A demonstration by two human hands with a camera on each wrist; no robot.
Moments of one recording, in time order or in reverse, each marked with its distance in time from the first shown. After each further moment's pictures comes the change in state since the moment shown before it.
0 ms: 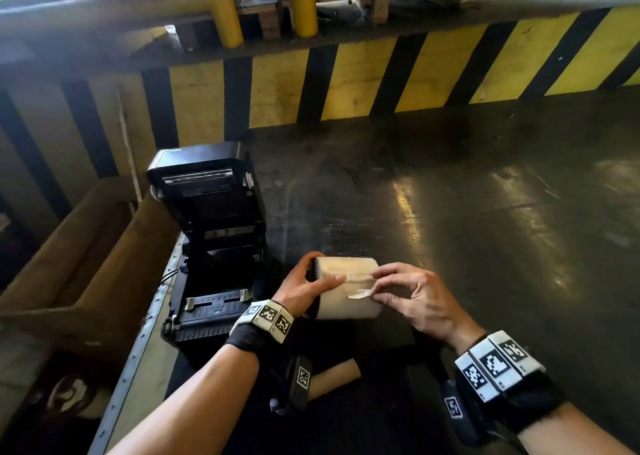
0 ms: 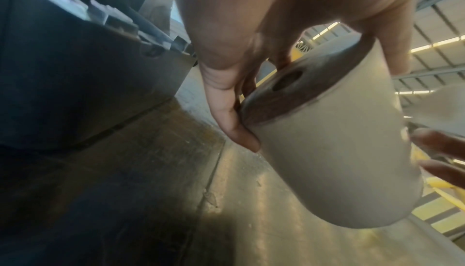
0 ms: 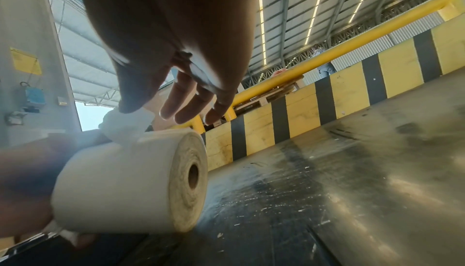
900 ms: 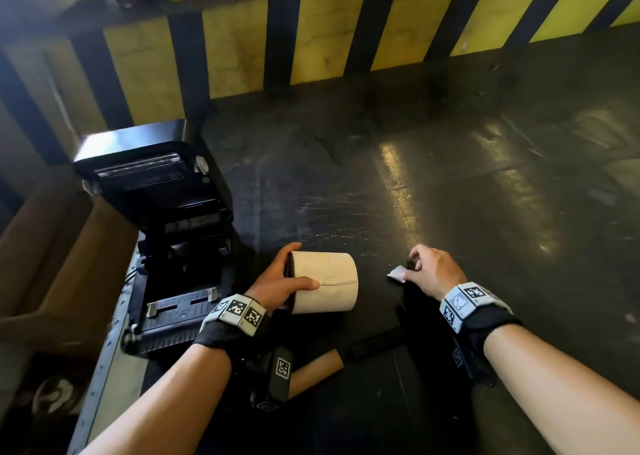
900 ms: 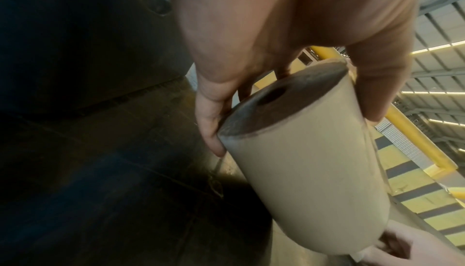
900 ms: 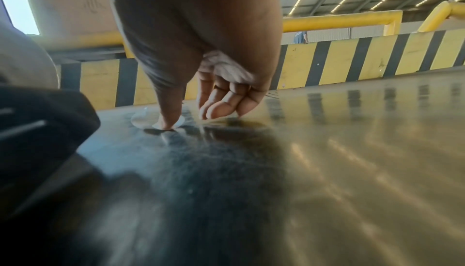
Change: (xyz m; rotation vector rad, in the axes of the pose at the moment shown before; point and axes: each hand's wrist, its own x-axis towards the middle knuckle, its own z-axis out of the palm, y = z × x) left_hand 0.035 -0.026 0.006 -0.049 -0.058 -0.234; right_hand 0.014 0.126 -0.027 -0.489 0.024 0.699
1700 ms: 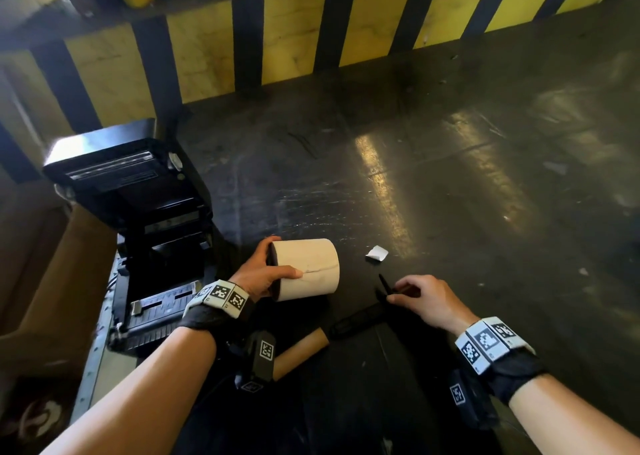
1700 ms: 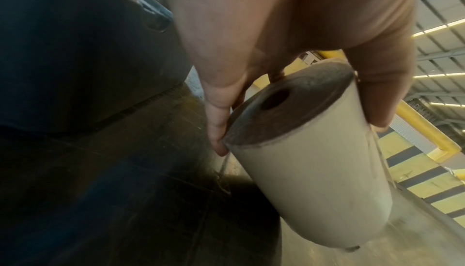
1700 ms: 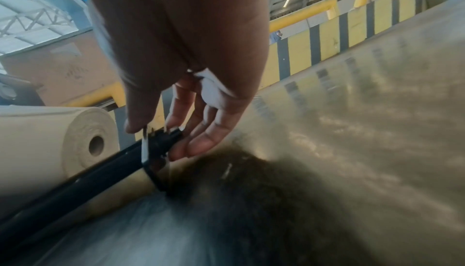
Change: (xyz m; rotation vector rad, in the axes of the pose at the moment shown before) left_hand -0.003 0.002 0.002 0.013 -0.030 -0.066; right_hand -0.093 0.029 0.009 0.286 -0.145 -0.020
